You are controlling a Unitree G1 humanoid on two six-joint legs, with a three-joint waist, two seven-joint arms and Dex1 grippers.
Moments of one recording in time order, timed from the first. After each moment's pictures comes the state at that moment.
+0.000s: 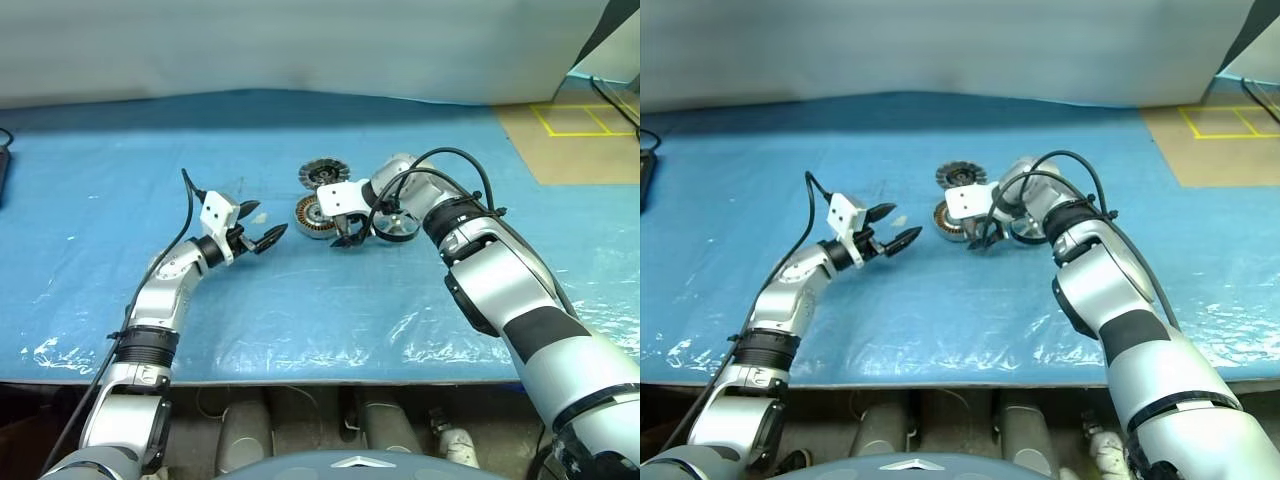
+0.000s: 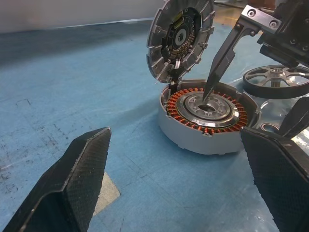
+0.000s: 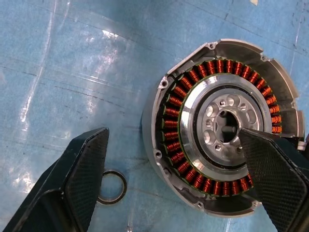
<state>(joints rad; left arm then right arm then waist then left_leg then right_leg) -0.45 0.34 0.03 0.34 -0.29 0.05 -0.79 -1.28 -0.28 0.52 1.22 -0.37 -0.35 1.17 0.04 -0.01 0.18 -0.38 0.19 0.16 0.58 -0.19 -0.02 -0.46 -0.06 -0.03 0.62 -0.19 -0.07</state>
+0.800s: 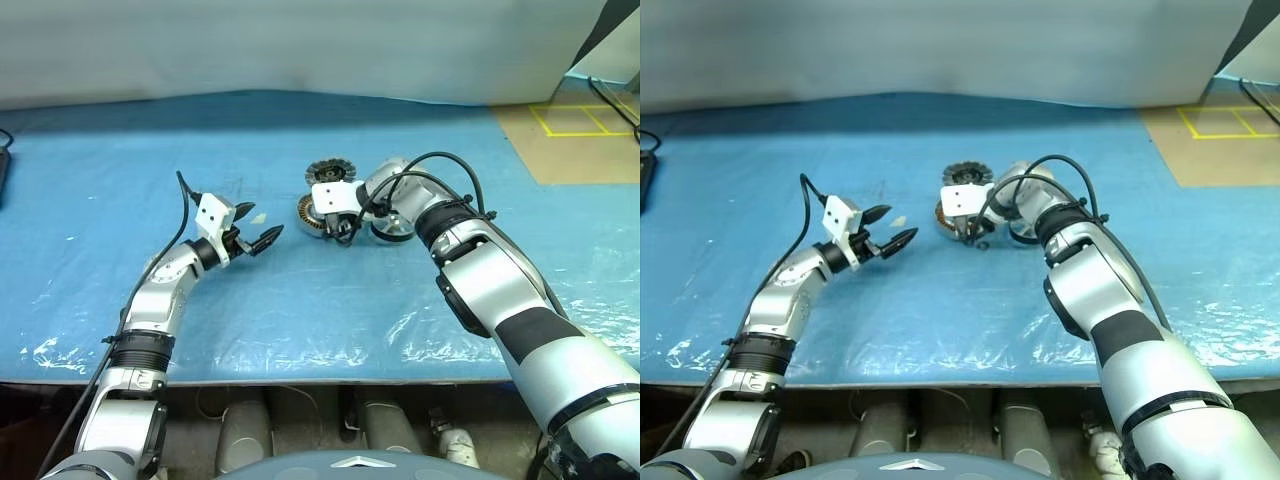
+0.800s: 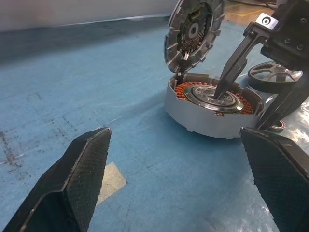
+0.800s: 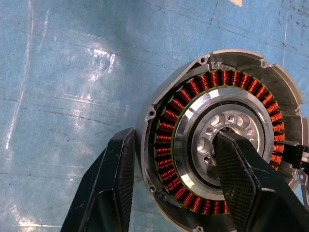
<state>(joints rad) -0.43 0.36 0.04 0.32 -0.29 0.06 -0.78 -1.28 -0.23 0.47 1.25 -0.39 -0.29 1.12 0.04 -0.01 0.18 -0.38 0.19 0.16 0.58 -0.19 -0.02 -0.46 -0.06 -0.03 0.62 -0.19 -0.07</state>
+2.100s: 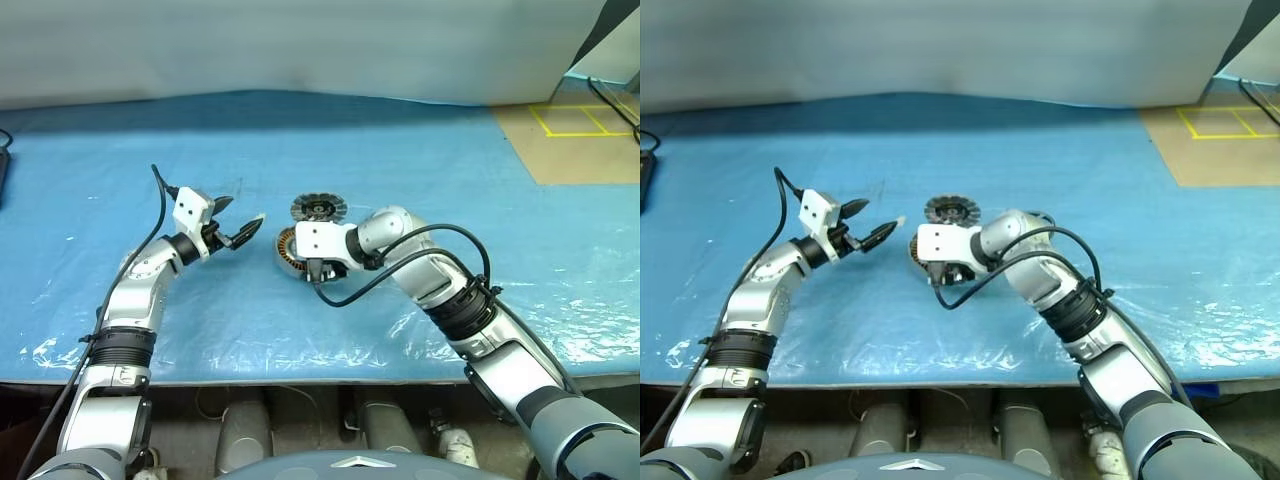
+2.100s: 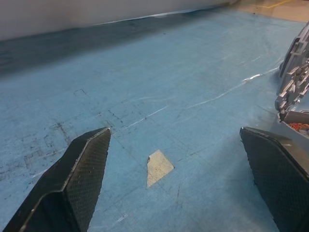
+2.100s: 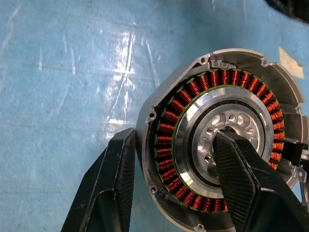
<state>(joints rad) -0.44 0.43 0.09 0.34 -0.29 0.05 -0.78 -0.75 -0.32 0.53 -0.03 -0.34 0.55 1.21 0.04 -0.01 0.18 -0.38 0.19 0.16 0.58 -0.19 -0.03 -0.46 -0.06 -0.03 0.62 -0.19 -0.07</state>
